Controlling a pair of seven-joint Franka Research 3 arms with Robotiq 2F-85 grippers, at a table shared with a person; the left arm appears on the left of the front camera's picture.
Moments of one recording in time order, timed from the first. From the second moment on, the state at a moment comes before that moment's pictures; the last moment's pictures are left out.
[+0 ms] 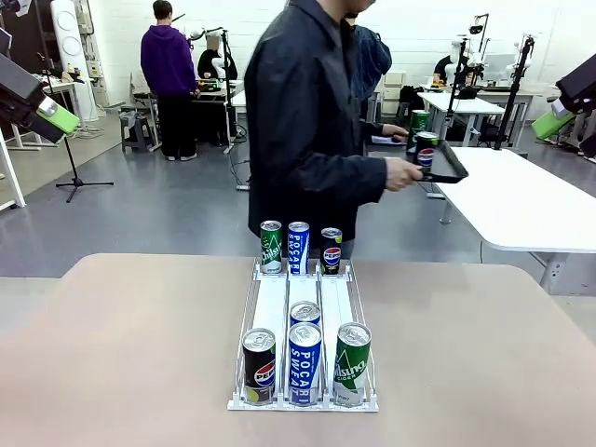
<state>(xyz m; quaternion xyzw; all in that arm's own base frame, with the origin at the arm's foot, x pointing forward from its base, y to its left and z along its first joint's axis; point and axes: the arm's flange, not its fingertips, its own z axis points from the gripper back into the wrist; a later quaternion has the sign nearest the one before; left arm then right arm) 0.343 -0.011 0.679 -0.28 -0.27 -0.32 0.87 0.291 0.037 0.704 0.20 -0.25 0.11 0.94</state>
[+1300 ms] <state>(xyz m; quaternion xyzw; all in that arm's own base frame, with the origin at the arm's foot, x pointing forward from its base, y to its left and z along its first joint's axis) 0.343 -0.011 0.679 -0.28 -0.27 -0.32 0.87 0.291 0.037 0.704 0.20 -0.25 0.11 0.94</state>
